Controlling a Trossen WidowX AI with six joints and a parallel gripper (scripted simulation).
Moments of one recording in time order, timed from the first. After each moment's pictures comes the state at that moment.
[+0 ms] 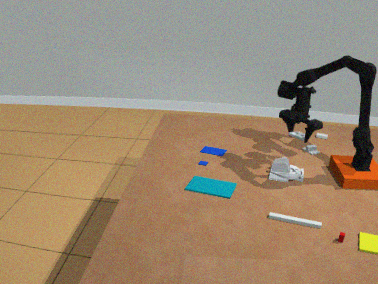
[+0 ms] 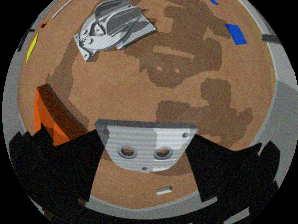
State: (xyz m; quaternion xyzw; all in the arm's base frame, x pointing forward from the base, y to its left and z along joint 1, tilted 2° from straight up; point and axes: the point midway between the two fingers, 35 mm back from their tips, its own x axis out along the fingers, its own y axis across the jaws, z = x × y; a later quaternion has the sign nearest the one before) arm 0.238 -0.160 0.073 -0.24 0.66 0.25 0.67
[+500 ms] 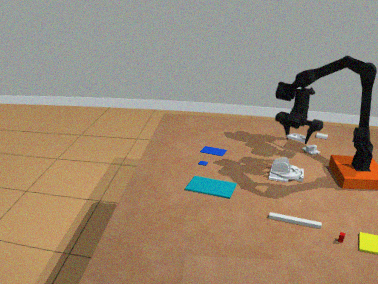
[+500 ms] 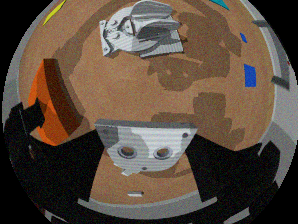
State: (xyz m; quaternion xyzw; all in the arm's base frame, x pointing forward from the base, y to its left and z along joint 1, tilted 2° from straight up) arm 0.249 -0.137 0.073 -0.34 0.61 0.35 0.62
